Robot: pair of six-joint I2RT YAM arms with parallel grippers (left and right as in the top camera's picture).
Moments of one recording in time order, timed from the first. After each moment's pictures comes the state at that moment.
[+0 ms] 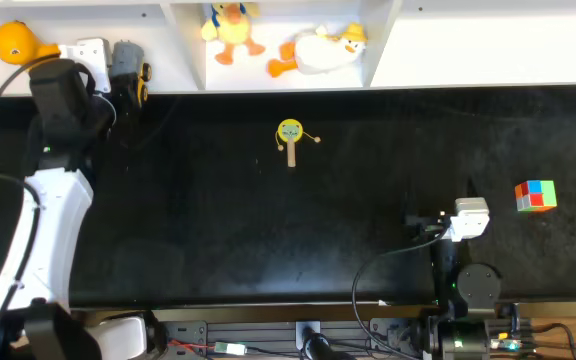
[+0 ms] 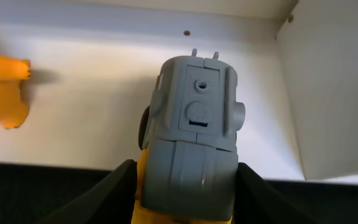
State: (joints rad) left arm 0.12 1.45 1.03 -0.19 0.12 -0.02; right arm -0.01 0.01 0.02 -0.02 -0.04 -0.01
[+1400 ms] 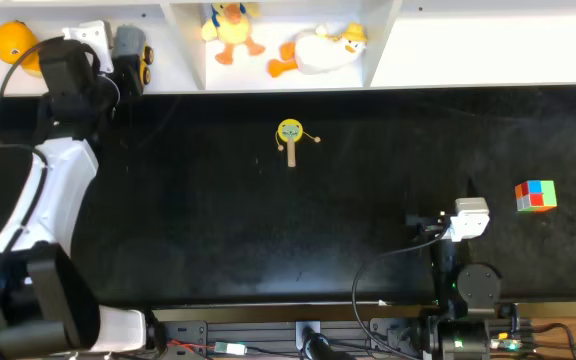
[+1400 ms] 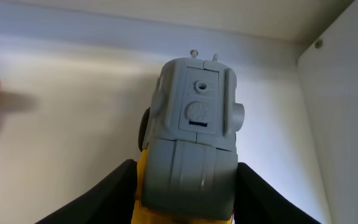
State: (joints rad) left arm 0.12 1.64 1.12 -0.07 0.12 -0.07; right arm -0.01 0.01 0.02 -0.02 -0.04 -0.01
